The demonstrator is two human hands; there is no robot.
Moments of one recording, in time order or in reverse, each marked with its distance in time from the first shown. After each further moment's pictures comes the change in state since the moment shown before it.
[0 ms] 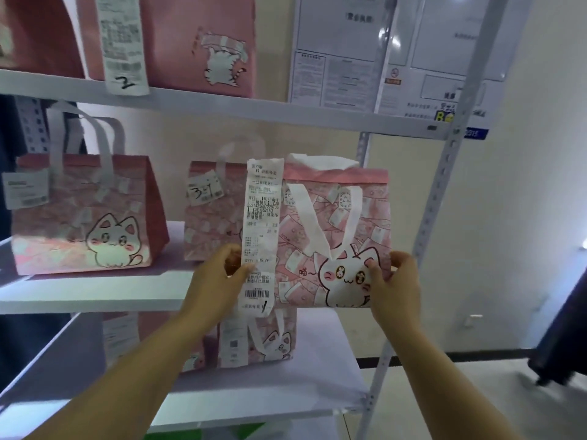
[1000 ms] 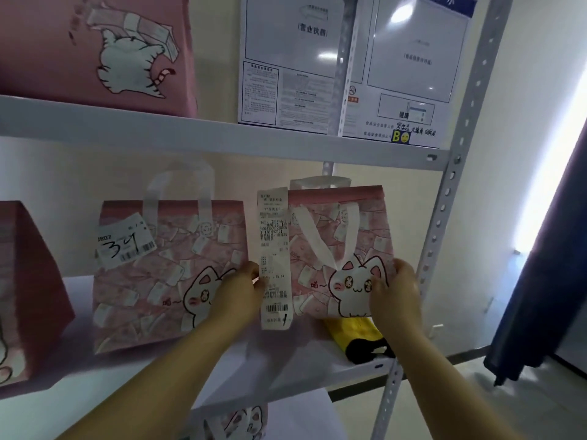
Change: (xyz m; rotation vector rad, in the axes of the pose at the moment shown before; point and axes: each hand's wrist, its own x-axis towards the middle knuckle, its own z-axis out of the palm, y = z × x) left_hand 0.177 -0.030 0.117 0.219 -0.179 0.092; right_hand 0.128 0.029 0.042 -0.191 0.178 0.070
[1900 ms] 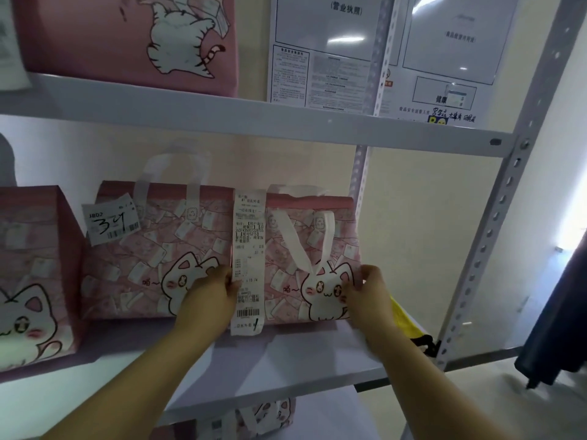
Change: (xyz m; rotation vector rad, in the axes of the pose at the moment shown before) left_hand -0.021 -0.073 -0.059 0.217 0.112 -0.036; right_hand -0.023 0.007 0.092 0.071 -0.302 0.054
